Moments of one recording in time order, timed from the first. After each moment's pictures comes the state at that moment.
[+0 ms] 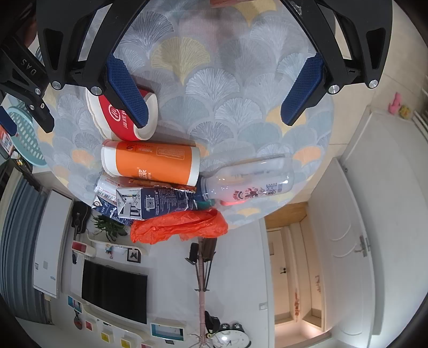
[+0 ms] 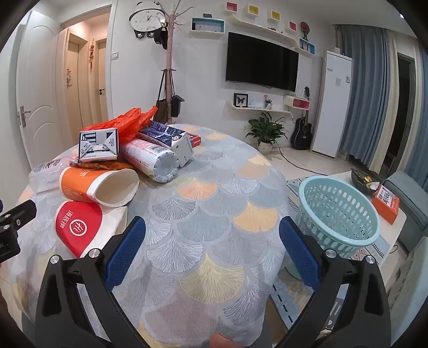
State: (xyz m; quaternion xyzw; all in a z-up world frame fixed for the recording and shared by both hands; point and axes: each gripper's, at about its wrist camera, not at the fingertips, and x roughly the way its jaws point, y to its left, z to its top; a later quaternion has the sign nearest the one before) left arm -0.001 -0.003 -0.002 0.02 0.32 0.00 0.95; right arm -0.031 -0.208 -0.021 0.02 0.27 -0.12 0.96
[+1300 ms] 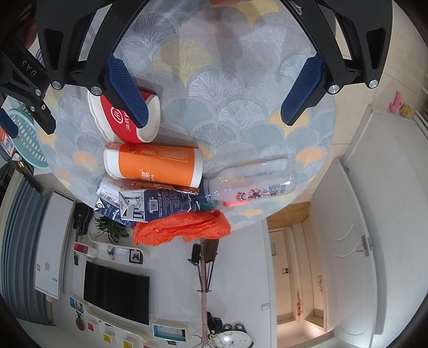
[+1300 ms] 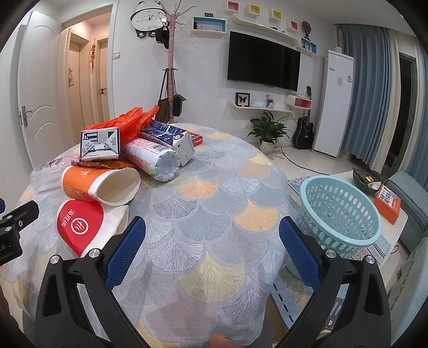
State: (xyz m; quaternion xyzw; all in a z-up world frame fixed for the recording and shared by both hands) left arm -0.002 -0.004 -0.004 0.02 0.32 -0.01 0.95; right arm -0.032 -0.208 -0.023 0.02 0.27 -0.11 0.96
